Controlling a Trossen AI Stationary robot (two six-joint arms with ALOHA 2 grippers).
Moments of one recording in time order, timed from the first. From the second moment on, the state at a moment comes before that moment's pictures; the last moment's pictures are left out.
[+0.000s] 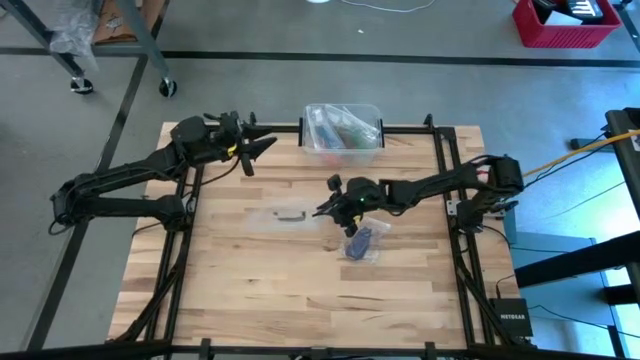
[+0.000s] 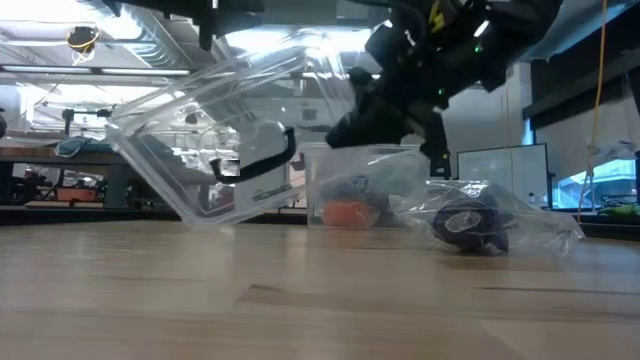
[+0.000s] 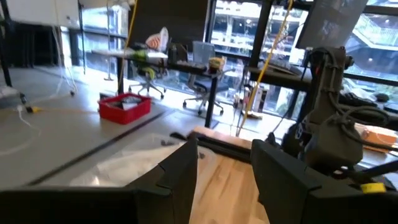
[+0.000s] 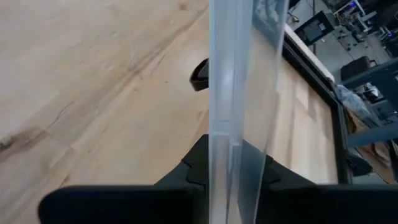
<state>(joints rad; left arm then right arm) 0.44 0.89 0.76 0.16 0.08 -0.14 -0.04 1.65 0.84 0.29 -0.04 -0.76</state>
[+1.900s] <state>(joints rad) 0.41 0.91 0.76 -0.05 0.08 -0.16 -0.30 1.37 0.47 0.05 -0.48 0.09</state>
